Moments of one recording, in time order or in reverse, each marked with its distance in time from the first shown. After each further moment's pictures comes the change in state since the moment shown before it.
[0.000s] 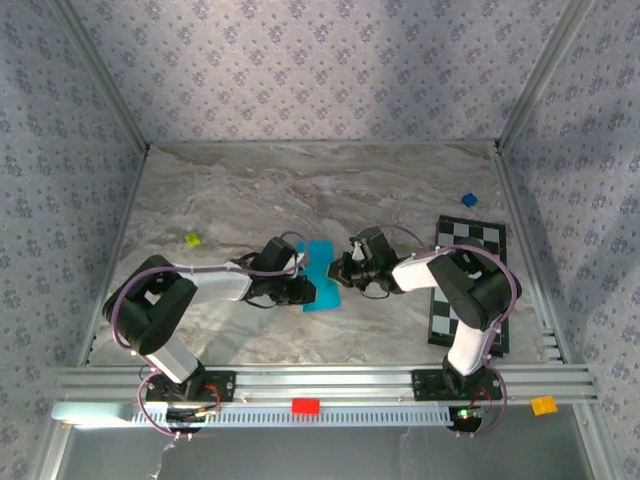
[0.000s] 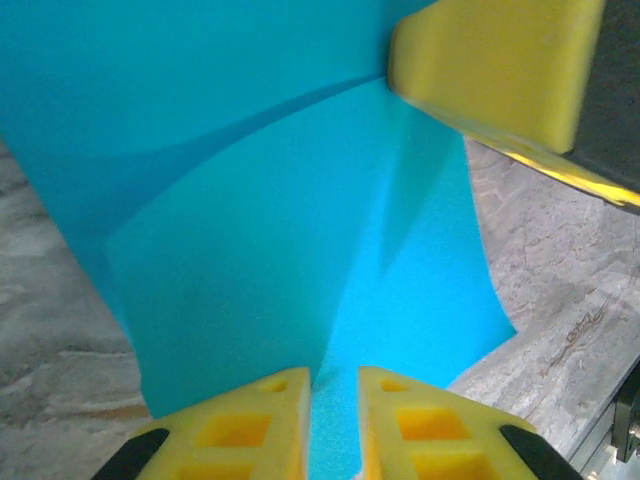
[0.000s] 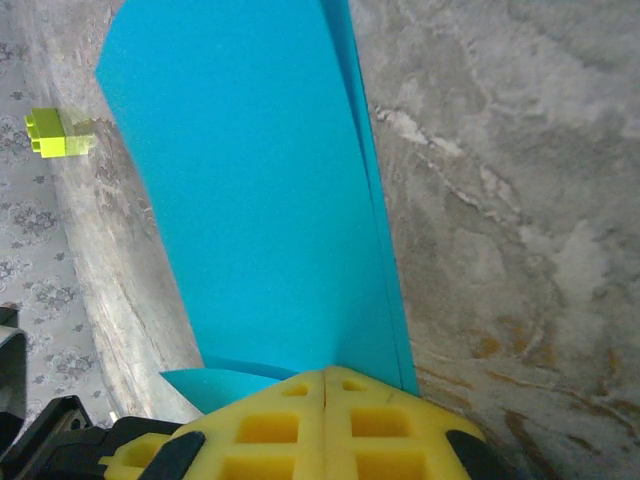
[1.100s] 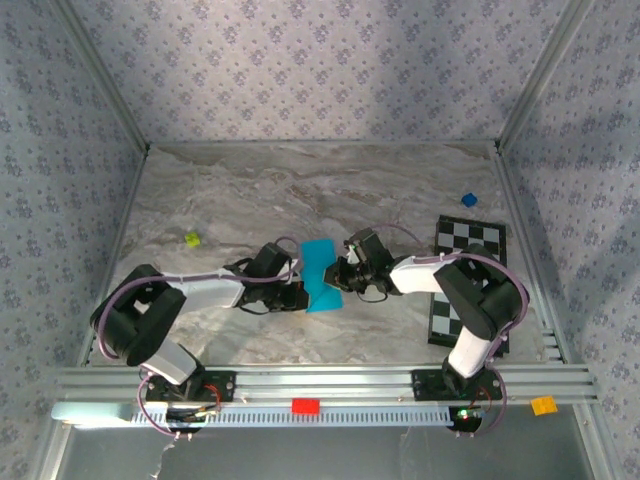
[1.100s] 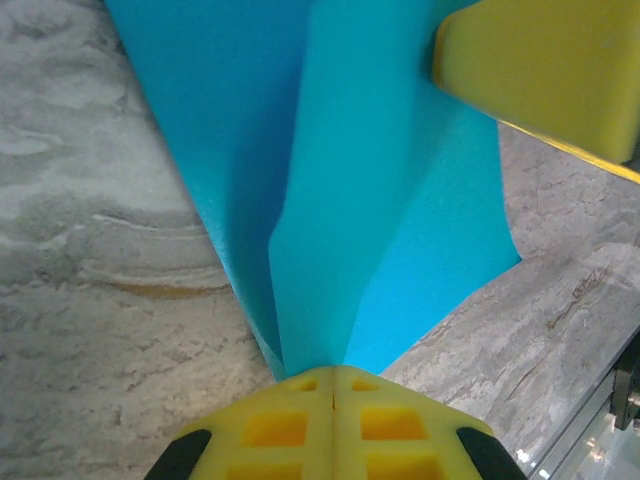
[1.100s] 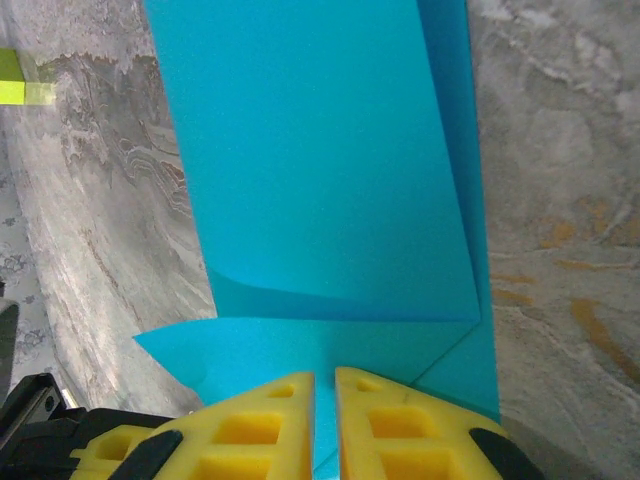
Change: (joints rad) left arm -0.003 -0.076 -0.079 -0.010 0.010 -0.013; right arm 0.066 -0.072 0.026 -0.151 0.053 -0.063
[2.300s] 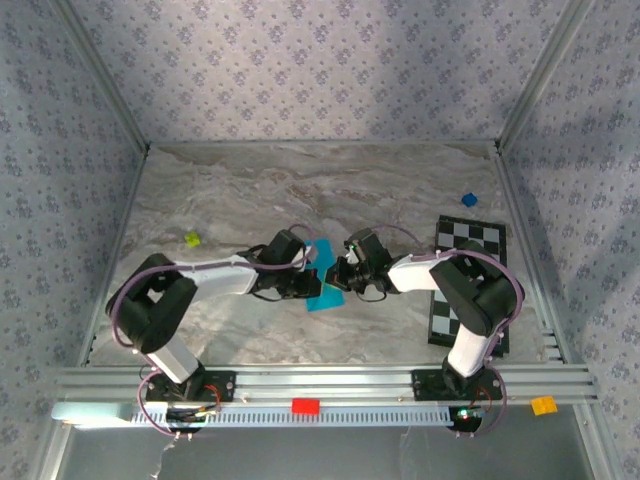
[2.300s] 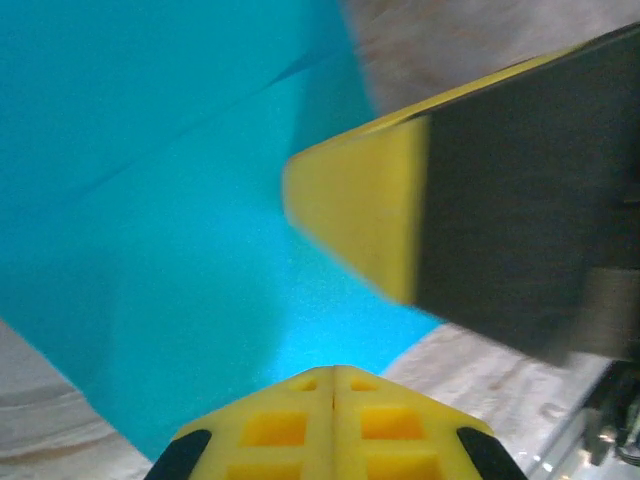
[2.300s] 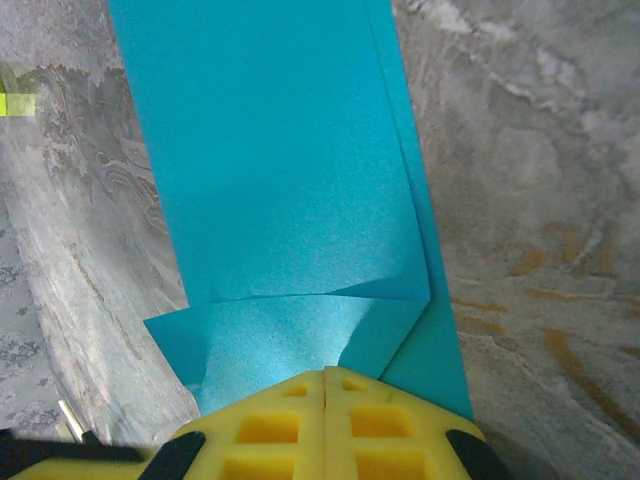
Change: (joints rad) left arm -0.026 0.106 0.160 -0.050 -0.023 0.005; right arm -0.009 0.033 0.011 0.000 0.008 0.011
